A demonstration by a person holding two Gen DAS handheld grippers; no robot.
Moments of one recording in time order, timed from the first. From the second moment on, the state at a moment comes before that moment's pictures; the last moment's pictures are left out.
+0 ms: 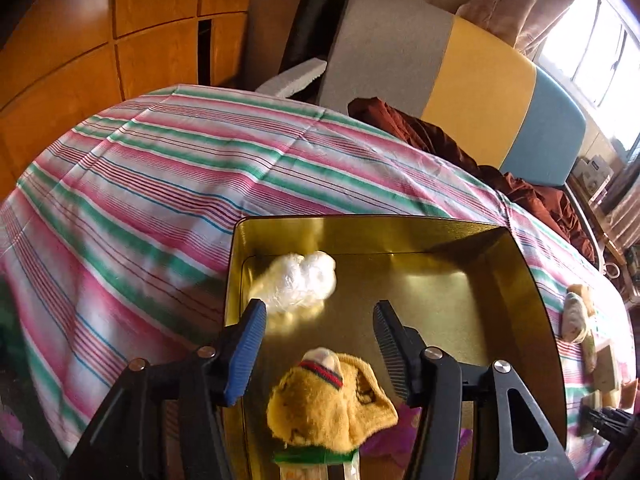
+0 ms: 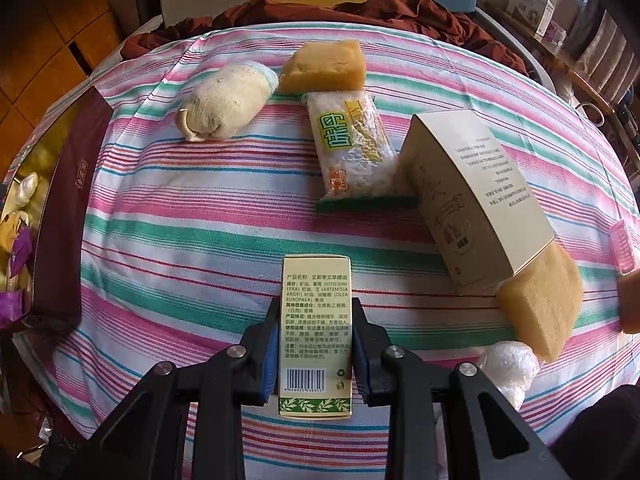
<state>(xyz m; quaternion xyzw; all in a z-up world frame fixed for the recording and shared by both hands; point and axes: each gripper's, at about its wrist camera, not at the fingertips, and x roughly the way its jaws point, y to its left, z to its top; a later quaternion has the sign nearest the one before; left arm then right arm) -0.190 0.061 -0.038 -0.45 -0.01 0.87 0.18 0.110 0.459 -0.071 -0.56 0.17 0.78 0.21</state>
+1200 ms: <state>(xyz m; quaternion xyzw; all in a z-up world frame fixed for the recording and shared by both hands) -0.062 0.017 0.002 -0.37 -0.02 0.91 0.19 -0.030 0.267 -0.001 -0.49 0.10 0.87 -0.01</state>
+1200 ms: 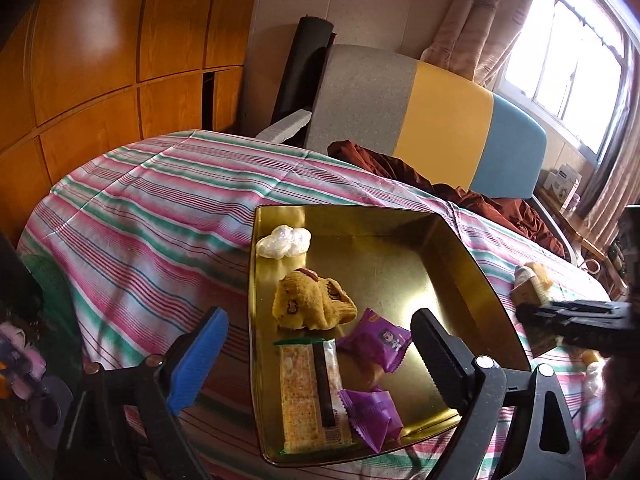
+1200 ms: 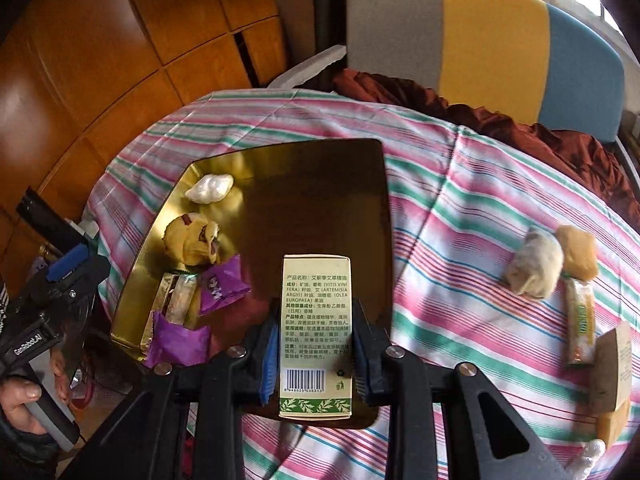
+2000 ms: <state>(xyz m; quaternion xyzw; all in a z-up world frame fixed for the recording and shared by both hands) -0.059 0.003 -0.002 -0.36 -0.01 0.92 0.15 -0.026 0.213 -0.029 -0.48 0.06 0.87 -0.05</state>
